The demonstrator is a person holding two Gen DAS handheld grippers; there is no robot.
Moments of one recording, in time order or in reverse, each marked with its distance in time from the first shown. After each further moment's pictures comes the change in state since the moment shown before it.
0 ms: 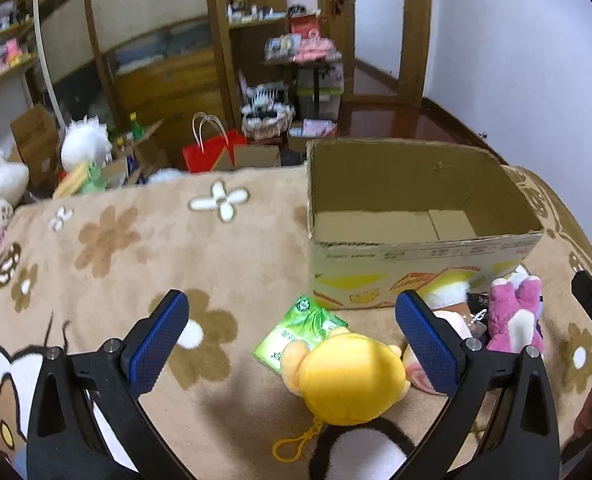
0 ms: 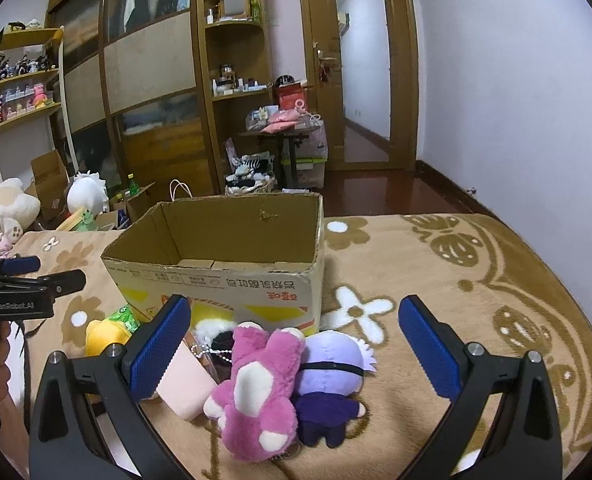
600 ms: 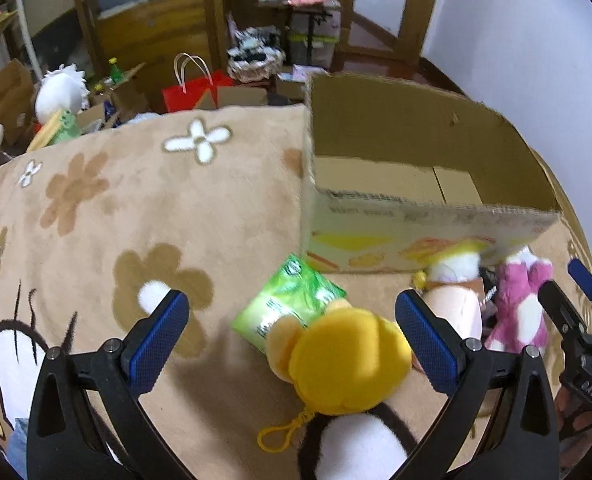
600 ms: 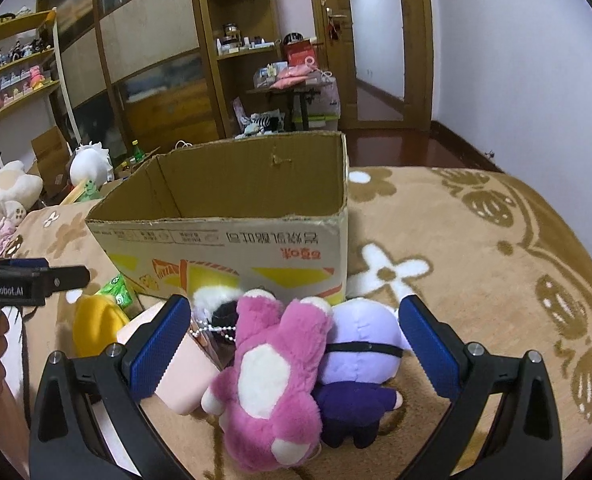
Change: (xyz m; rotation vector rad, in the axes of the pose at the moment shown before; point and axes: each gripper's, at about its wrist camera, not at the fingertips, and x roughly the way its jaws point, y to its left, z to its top) left arm 0.045 0.004 -0.006 -0.026 0.211 -0.080; right arm 0.051 0.001 -0.018 0.019 0.156 0.053
